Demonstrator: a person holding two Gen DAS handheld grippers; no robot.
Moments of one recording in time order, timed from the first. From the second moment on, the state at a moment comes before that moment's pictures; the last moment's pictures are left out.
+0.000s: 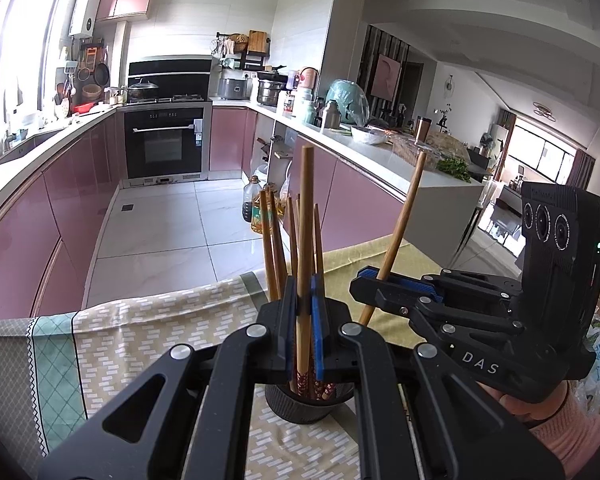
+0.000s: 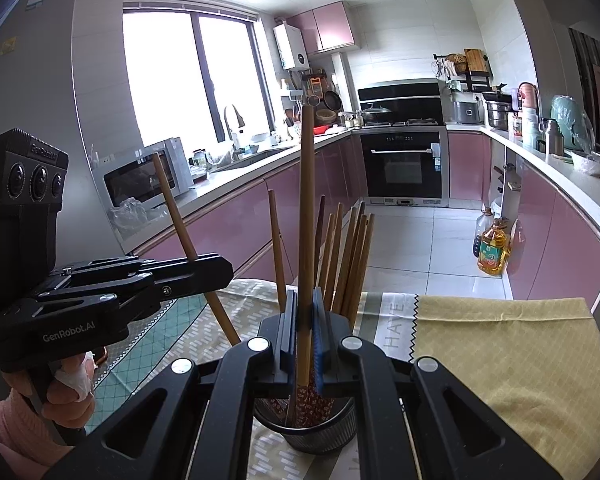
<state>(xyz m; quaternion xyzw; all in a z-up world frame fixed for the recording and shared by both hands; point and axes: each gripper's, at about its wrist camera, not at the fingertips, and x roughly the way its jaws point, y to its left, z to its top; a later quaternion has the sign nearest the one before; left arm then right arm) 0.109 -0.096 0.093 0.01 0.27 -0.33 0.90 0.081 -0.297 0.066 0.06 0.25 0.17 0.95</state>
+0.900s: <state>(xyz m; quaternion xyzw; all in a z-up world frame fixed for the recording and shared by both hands) 0.126 -0.109 0.074 0.03 0.31 -0.32 0.90 0.092 -0.292 0.045 0.06 0.27 0.18 0.94</state>
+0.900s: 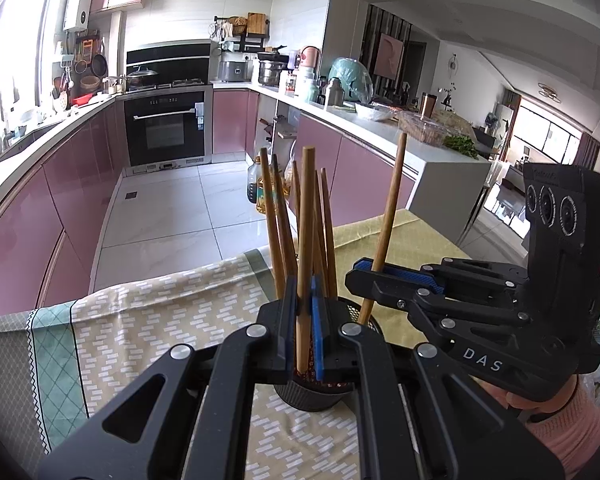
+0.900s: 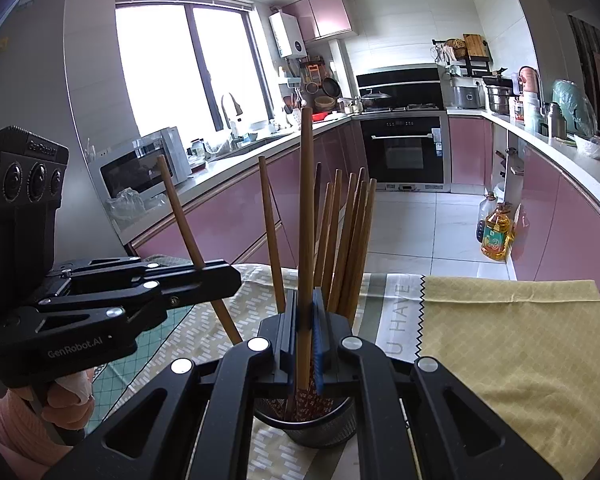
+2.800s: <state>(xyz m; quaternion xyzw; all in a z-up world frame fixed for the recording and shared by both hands) 0.077 -0.046 0.025 0.01 0.24 -0.22 0.95 0.021 -0.286 0.021 0.05 0.23 0.13 0.96</state>
